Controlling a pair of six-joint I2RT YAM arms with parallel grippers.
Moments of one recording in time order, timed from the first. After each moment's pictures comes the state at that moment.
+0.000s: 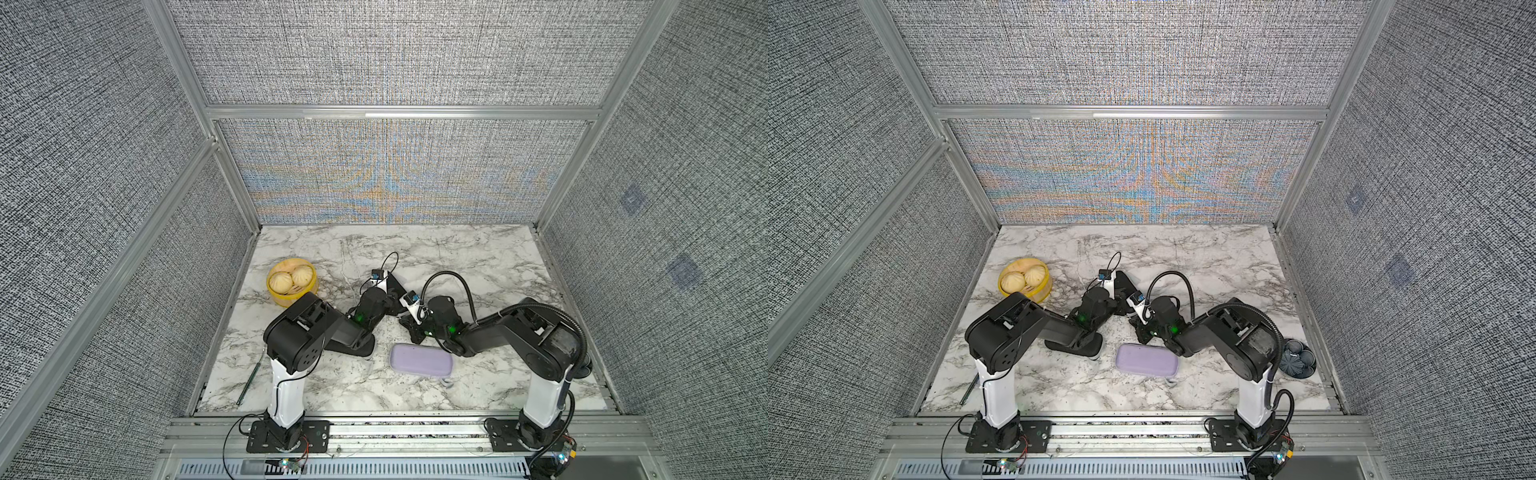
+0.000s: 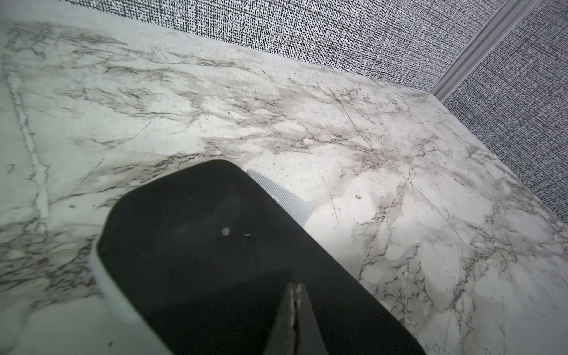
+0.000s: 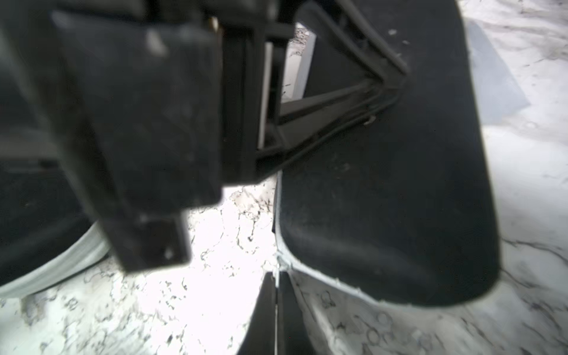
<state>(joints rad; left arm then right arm) -0.70 1.99 0.75 0.79 -0.12 -0.46 0.69 1.88 0.68 0.61 -0.26 0.05</state>
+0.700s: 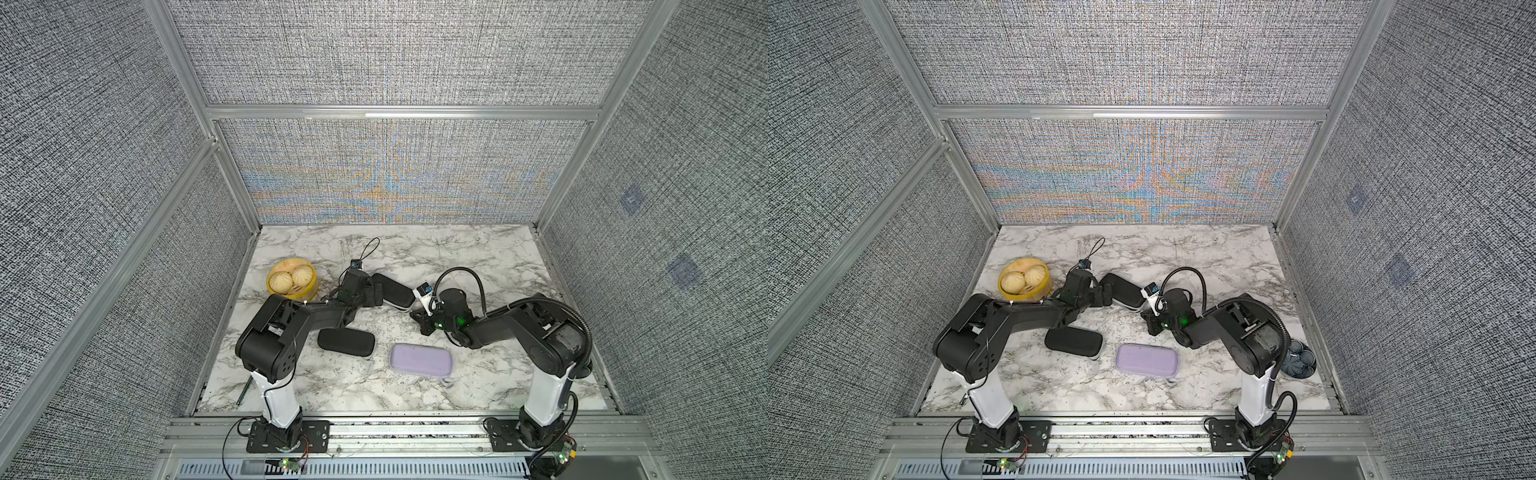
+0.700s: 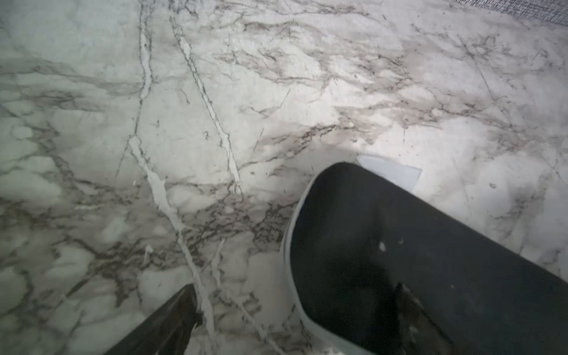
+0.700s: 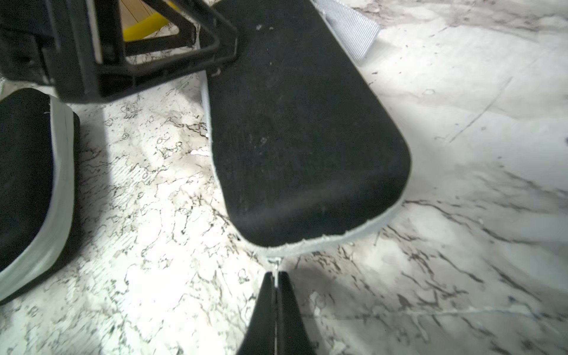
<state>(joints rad) -0.50 1.84 0.87 0.27 -0.09 -0.38 0.56 1.88 0.68 0.58 -0.32 0.08</state>
